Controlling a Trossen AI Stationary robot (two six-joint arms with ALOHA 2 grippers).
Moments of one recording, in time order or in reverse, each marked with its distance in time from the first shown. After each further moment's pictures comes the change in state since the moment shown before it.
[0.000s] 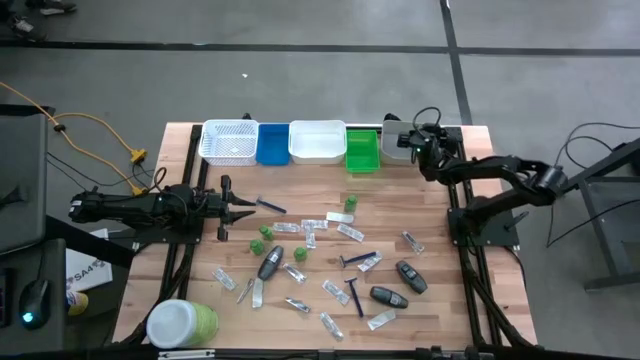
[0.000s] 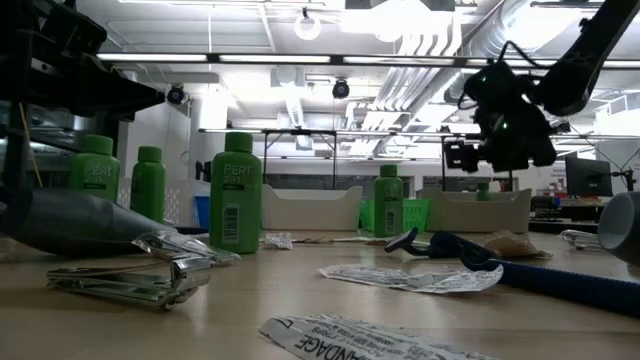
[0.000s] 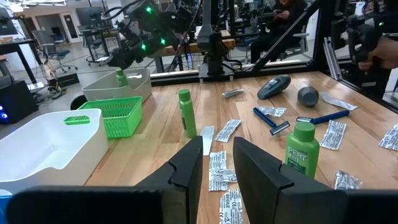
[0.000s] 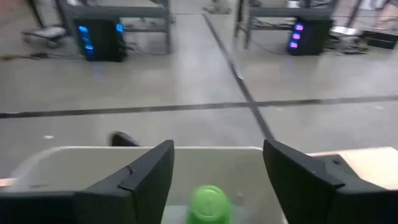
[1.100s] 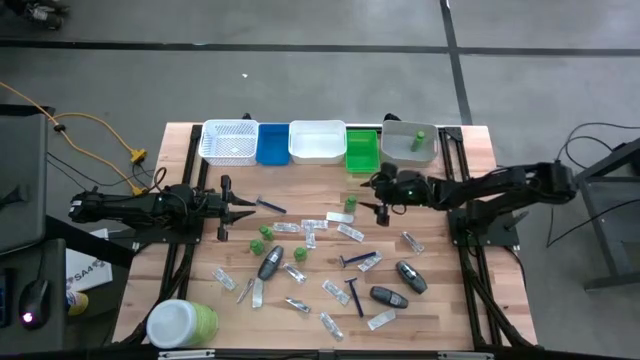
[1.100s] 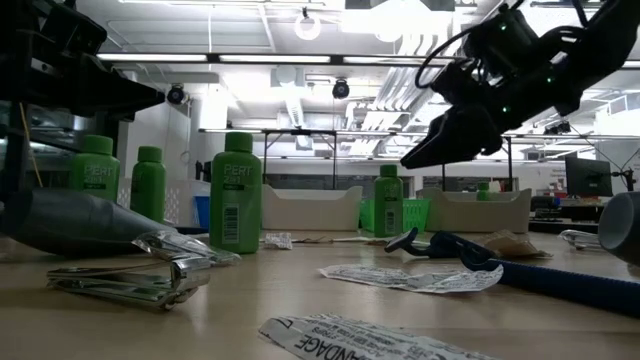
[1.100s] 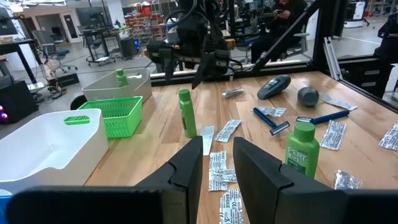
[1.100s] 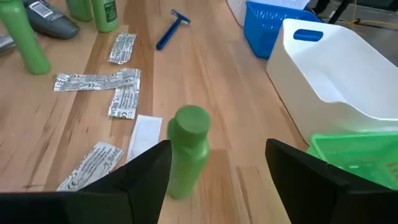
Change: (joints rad) left arm 0.000 0.000 0.000 0.000 0.000 0.000; right arm 0.543 -0.054 0.000 -0.055 -0.839 -0.568
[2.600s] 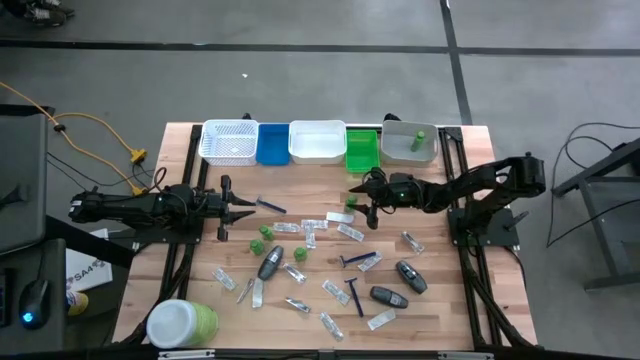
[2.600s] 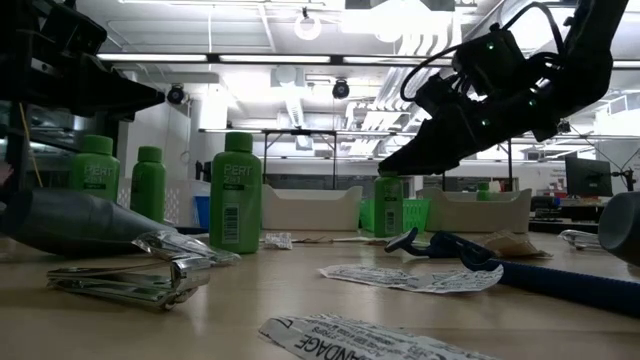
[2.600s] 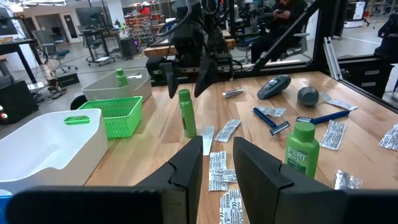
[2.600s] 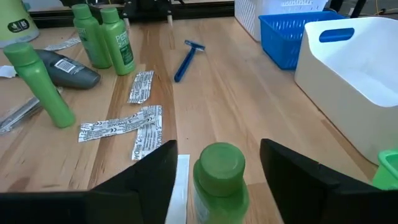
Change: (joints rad) left arm 0.000 0.000 0.000 0.000 0.000 0.000; right arm -0.005 0.236 0.000 0.343 -0.098 0.191
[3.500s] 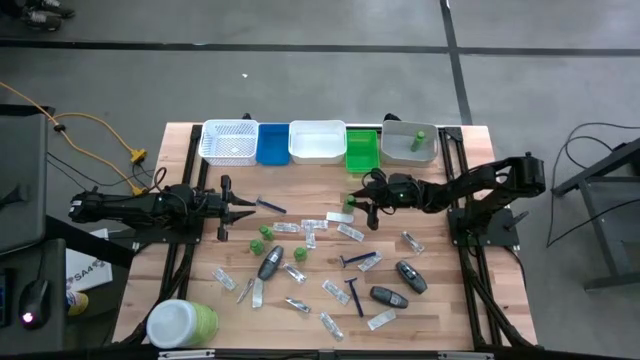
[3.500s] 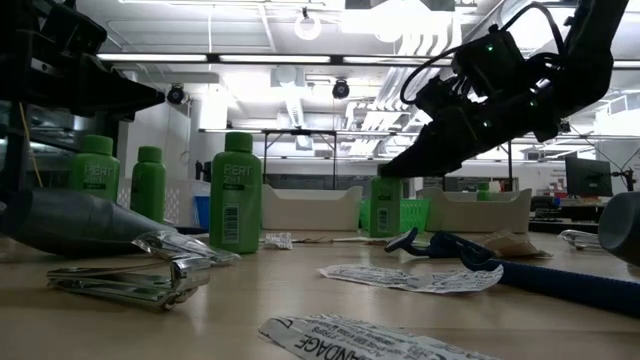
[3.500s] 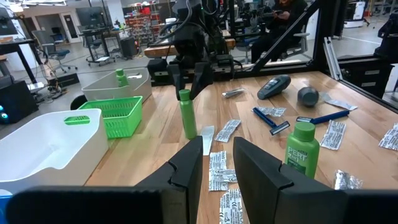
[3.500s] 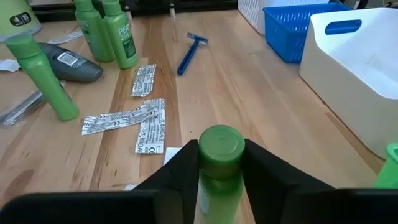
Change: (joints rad) left arm 0.000 0.000 0.000 0.000 0.000 0.000; right arm 0.004 0.000 0.000 -0.019 -0.007 0.004
